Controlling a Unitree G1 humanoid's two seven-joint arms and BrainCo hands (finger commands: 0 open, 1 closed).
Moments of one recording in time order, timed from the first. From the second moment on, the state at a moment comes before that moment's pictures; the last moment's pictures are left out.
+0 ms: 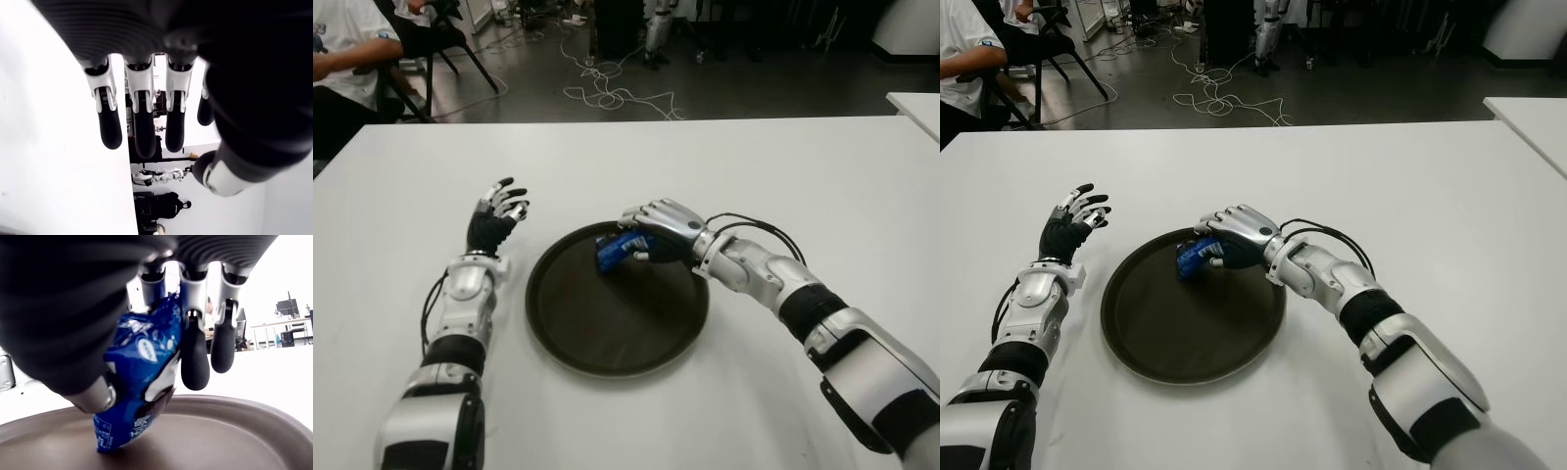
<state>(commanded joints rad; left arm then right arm) -0.53 0.16 0.17 0.95 -0.08 -0.36 -0.07 -0.75 -0.24 0.66 0.85 -0.80 -0.61 -0.16</state>
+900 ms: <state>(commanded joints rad) -0.53 0.16 0.17 0.95 -0.08 -0.34 -0.05 -0.71 -0.28 0.65 0.73 -0.79 -0.62 -0.11</state>
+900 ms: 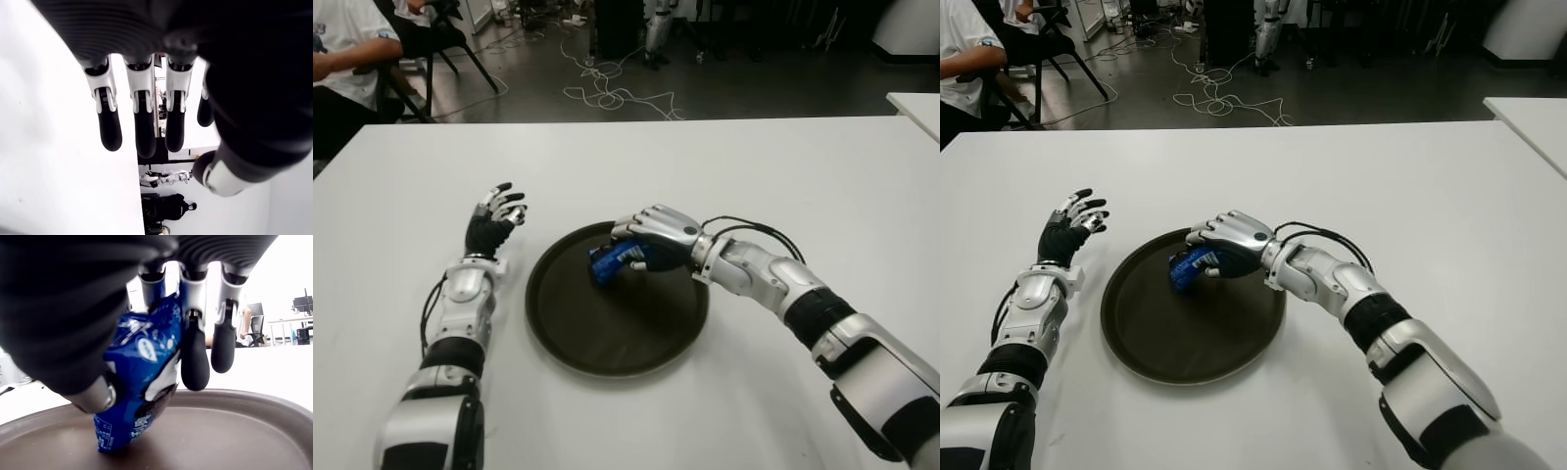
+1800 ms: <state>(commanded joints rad) -0.52 0.16 0.18 0.94 -0.08 -0.36 -0.05 -0.61 -0.33 0.58 0.65 -0.61 -0.71 0.08</state>
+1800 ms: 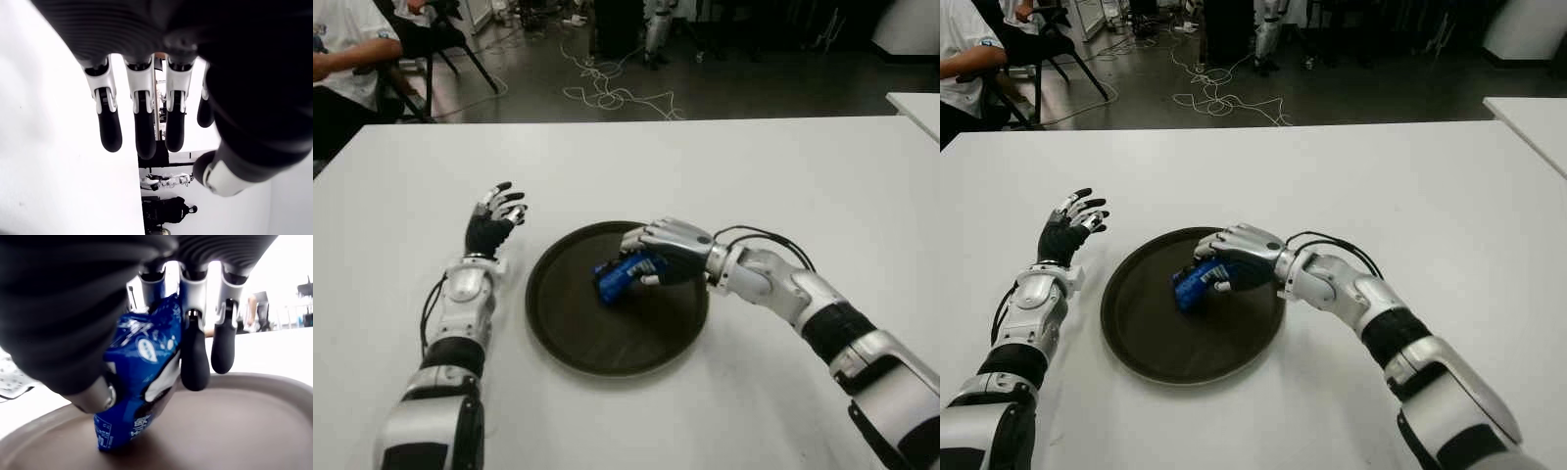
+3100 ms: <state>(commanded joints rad) -0.52 0.16 0.18 0.94 -0.10 -0.35 -0.06 -0.49 -0.35 0.44 0.49 -0.48 -0.75 0.22</state>
